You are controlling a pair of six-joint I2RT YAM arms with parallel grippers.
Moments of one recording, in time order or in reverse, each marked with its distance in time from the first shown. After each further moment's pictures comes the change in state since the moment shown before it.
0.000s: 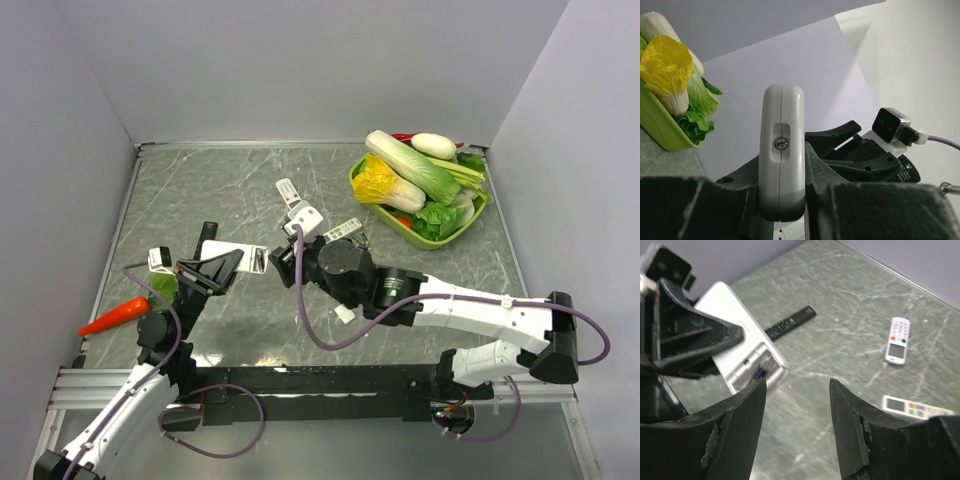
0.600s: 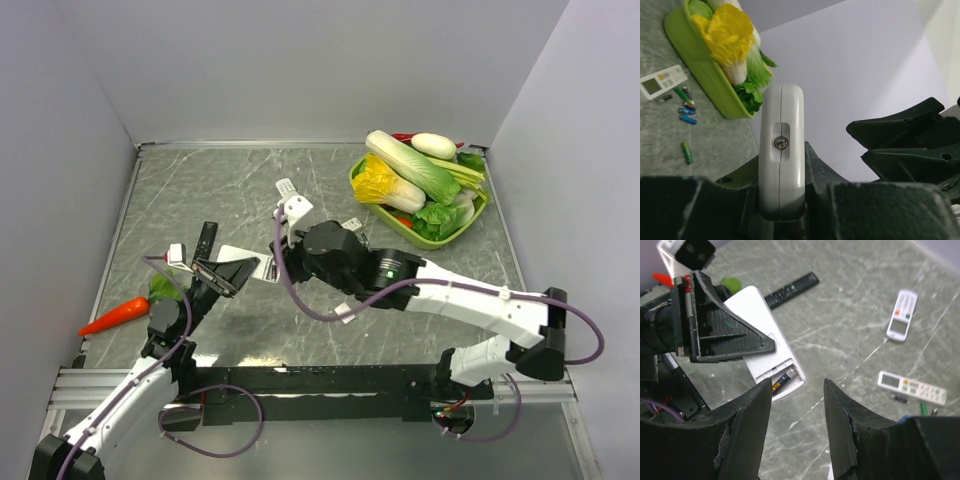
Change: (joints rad) left arm 0.000 0.110 0.000 -0.106 0.096 0.139; right arm -0.050 0.042 0.183 -0.332 -0.109 0.030
